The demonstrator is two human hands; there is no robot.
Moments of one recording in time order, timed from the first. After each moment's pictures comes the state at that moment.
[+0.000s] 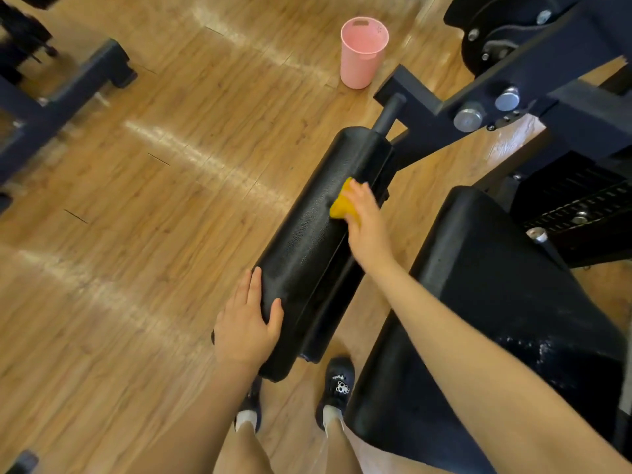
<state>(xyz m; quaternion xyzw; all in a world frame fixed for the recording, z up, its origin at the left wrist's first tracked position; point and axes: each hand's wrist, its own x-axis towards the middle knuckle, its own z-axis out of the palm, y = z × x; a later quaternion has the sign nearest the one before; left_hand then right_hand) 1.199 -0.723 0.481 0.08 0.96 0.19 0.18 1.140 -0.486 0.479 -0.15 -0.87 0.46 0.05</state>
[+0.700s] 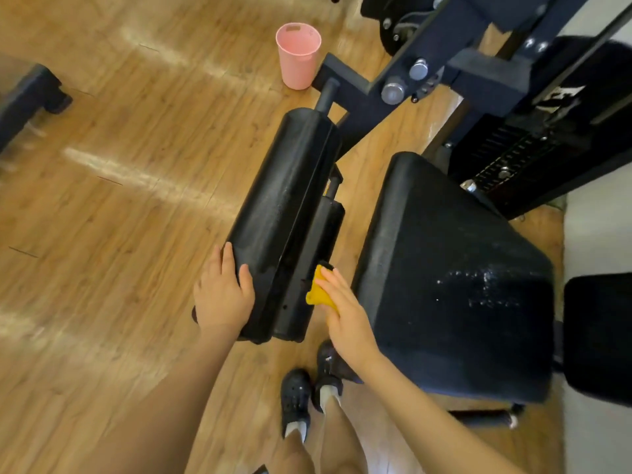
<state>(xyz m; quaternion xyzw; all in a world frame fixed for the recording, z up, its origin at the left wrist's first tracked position) 1.205 -0.720 0.489 0.12 0.97 0.17 0.14 1.341 -0.570 0.488 -0.21 -0.83 0.52 0.02</state>
